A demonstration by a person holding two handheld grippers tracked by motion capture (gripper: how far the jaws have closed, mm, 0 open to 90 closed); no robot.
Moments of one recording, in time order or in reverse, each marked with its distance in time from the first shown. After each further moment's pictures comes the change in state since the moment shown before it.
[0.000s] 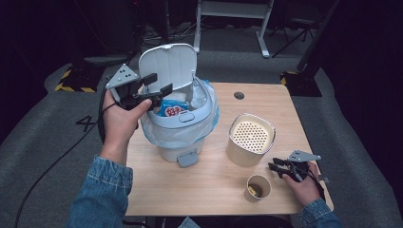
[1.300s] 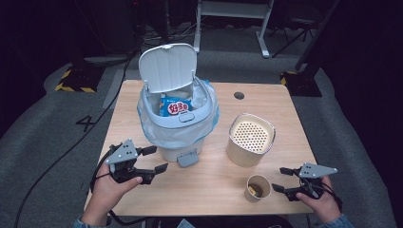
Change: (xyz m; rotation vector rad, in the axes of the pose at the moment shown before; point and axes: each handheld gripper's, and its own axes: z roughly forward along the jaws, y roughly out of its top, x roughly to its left) left arm -0.045 -0.148 -0.055 0.281 -0.207 0.016; right arm 0.034 -0.003 -0.058 -0.051 0.205 -0.096
